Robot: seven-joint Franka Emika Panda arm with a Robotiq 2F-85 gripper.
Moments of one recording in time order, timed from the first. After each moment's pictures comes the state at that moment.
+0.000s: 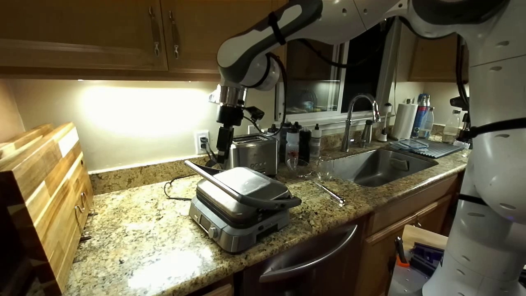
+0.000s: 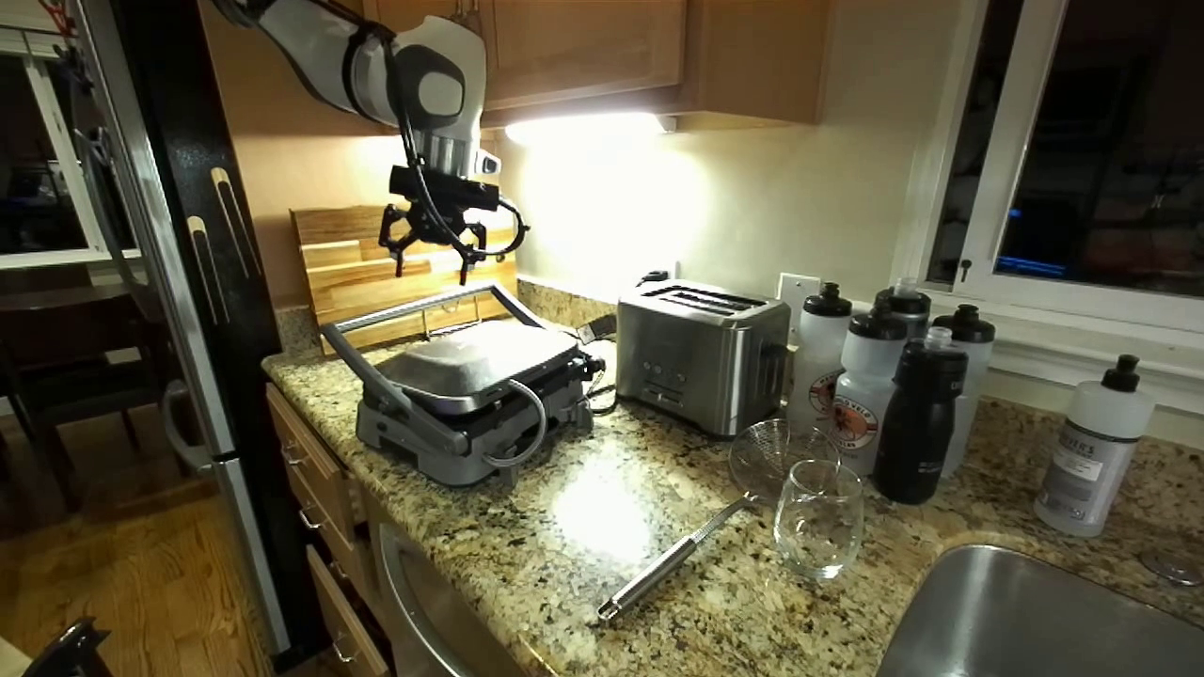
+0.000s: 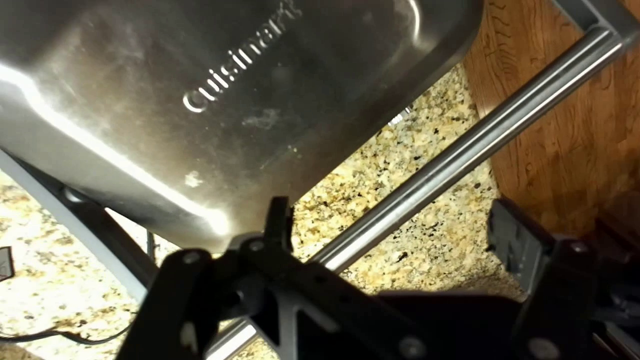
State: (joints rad) arm -0.01 0.23 0.12 -1.83 0.26 2.10 -0.68
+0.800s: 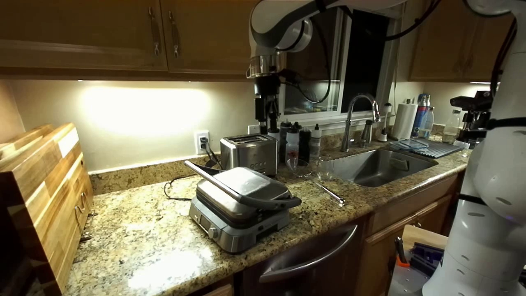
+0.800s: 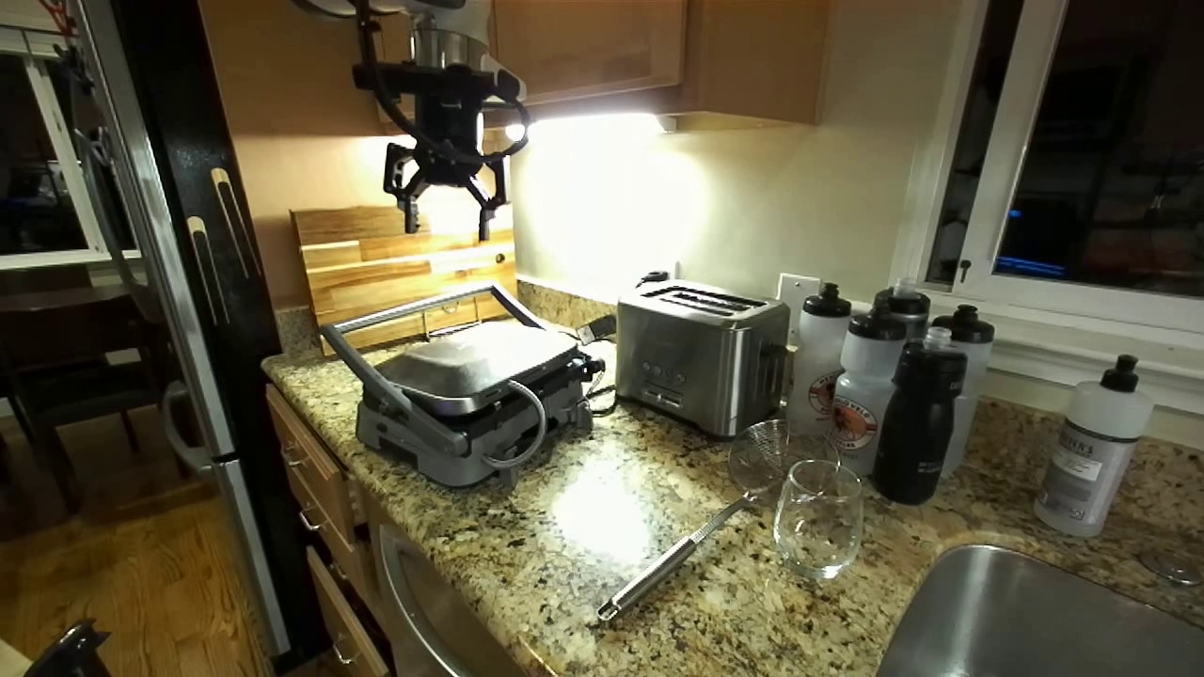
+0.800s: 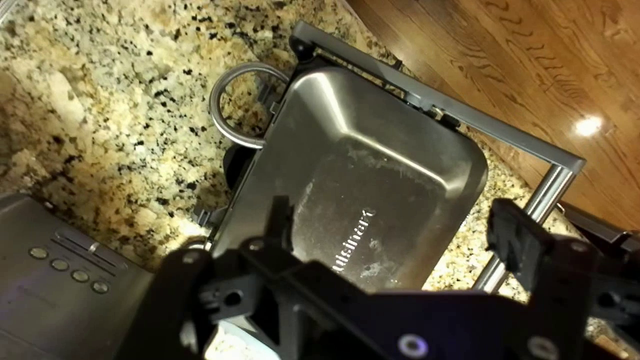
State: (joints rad) arm -0.02 -0.02 0.00 -1.90 0.04 1.79 -0.32
